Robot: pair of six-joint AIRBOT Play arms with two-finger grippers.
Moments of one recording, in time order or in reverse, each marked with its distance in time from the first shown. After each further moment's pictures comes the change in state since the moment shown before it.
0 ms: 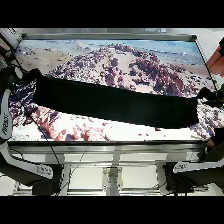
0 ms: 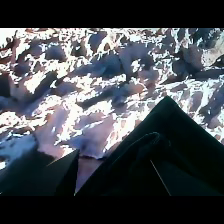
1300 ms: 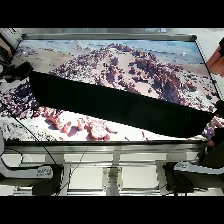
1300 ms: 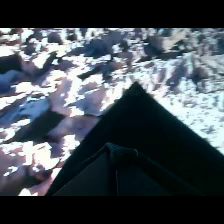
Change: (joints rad) left arm 0.053 0.189 -0.006 -0.152 -0.209 0.115; right arm -0.219 0.154 -0.078 -0.068 0.280 -0.215
